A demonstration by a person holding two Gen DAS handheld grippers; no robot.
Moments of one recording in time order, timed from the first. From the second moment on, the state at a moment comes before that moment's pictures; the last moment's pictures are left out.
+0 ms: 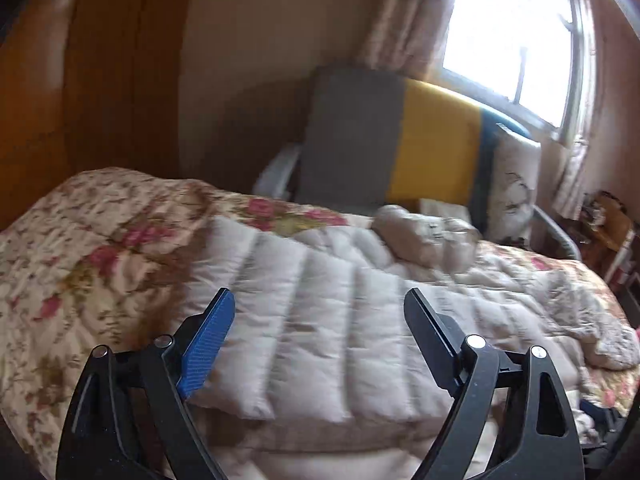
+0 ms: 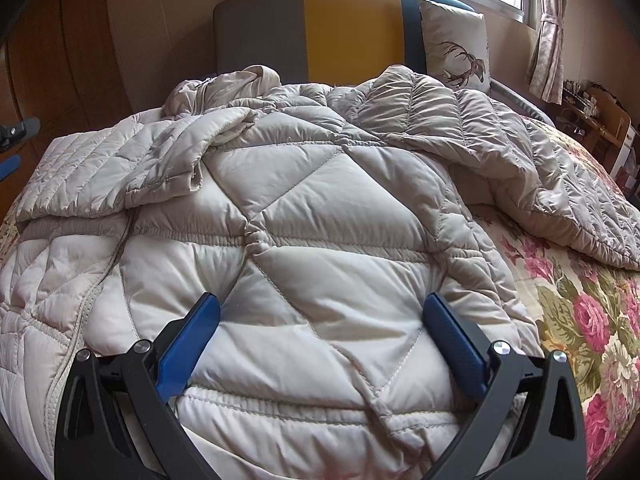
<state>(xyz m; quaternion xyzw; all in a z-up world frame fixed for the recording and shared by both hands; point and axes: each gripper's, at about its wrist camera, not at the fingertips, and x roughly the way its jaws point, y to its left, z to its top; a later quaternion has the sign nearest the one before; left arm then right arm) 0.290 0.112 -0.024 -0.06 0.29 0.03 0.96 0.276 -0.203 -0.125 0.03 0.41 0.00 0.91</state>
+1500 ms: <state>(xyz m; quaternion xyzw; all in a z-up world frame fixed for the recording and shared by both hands) 0.263 0.125 -0.093 -0.09 0.37 0.05 0.92 0.261 -0.471 -0.141 0.48 0.30 -0.13 0.81</state>
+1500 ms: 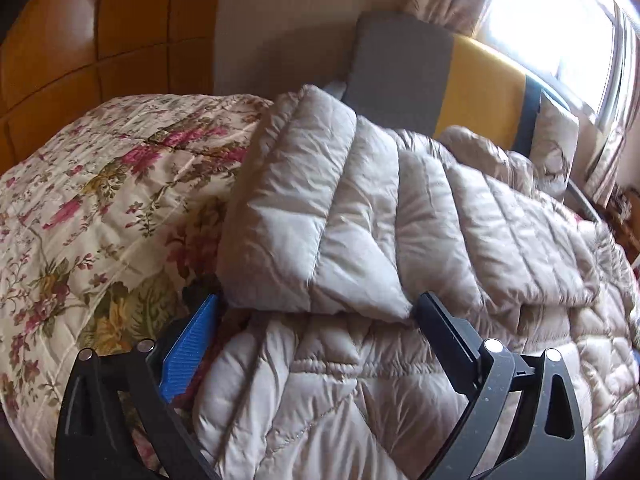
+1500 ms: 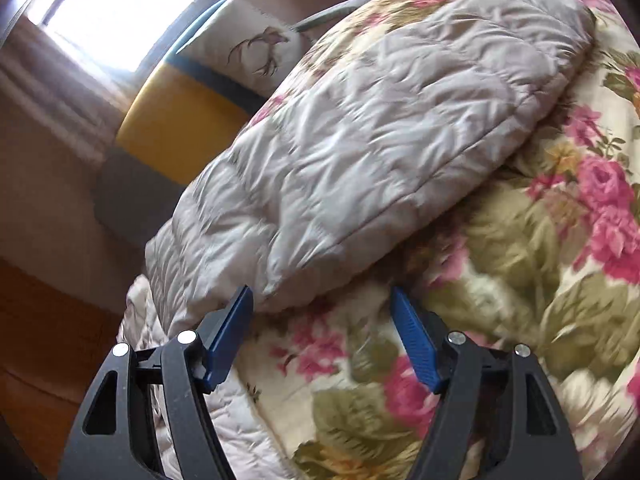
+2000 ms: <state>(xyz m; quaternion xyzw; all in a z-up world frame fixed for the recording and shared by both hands) 0.269 0.130 -0.108 -0.10 0.39 0.05 0.91 0.251 -0.585 -0.141 0.53 0.24 -0.23 0.78</state>
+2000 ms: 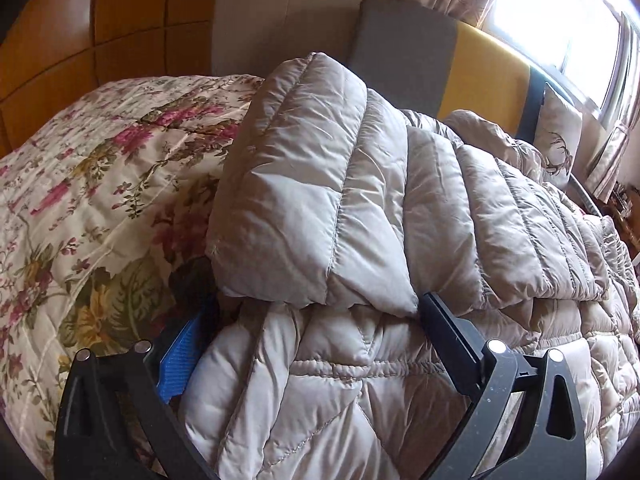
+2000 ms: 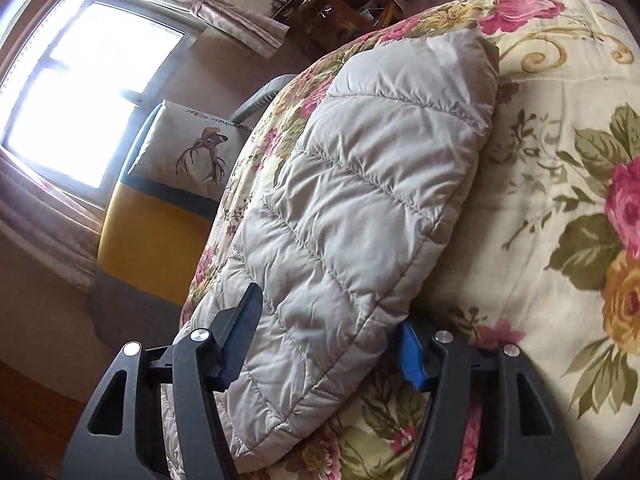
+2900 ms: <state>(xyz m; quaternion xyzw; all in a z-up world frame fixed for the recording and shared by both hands) 0.271 0.135 -0.110 -0.12 0.39 0.04 0.91 0.348 -0.272 -0.009 0.04 0.26 -0.02 0.96</state>
